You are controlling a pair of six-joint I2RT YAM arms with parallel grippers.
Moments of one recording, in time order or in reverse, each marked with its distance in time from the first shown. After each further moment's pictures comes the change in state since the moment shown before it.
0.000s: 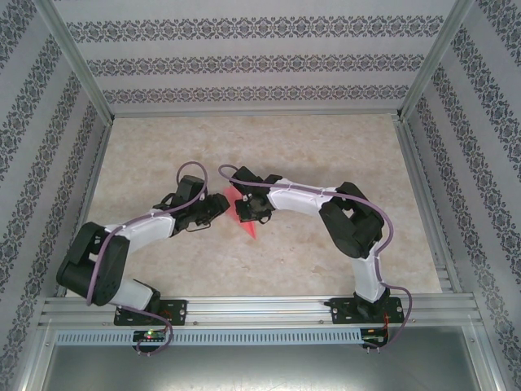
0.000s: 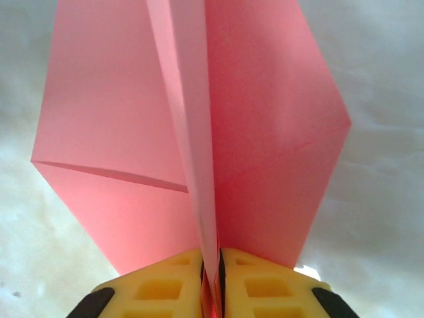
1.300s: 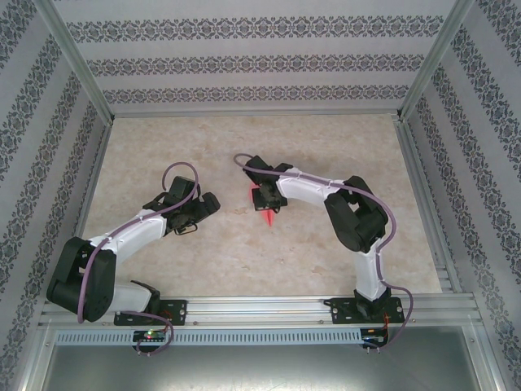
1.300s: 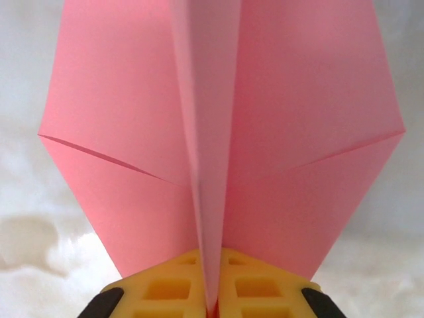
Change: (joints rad) left arm 0.034 -0.085 0.034 -0.289 -0.217 0.075; right arm -0.132 0.028 0.058 -0.092 0.148 -0.003
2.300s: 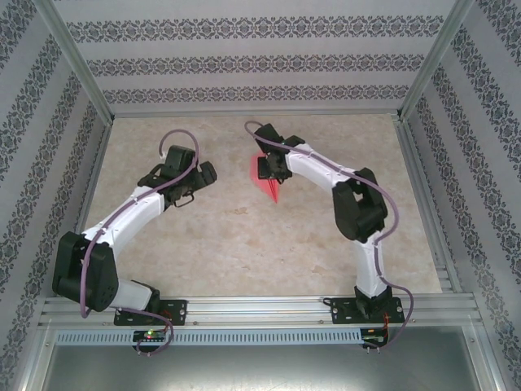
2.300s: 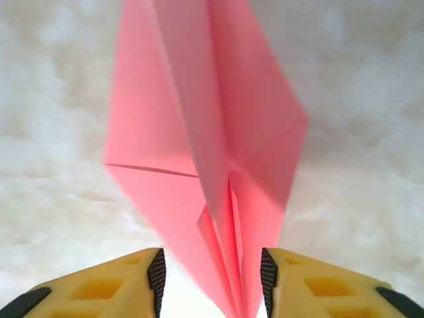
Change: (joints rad) left arm 0.046 0.065 0.336 -0.115 -0.157 0.206; right arm -0.114 0.018 0.257 -0.079 0.014 -0.068
